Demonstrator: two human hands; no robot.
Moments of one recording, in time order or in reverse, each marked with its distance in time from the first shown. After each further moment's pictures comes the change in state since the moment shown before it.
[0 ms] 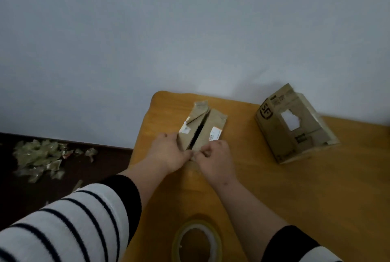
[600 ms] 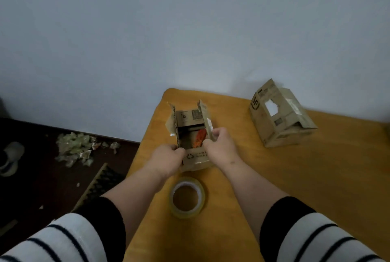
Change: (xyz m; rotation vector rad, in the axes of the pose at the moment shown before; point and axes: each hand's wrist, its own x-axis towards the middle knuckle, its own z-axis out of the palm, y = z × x) left_hand -0.158 0.025 0.016 -0.602 0.002 -0.217; right_hand -0.079 -0.008 -0.076 0.218 -0.128 0.103
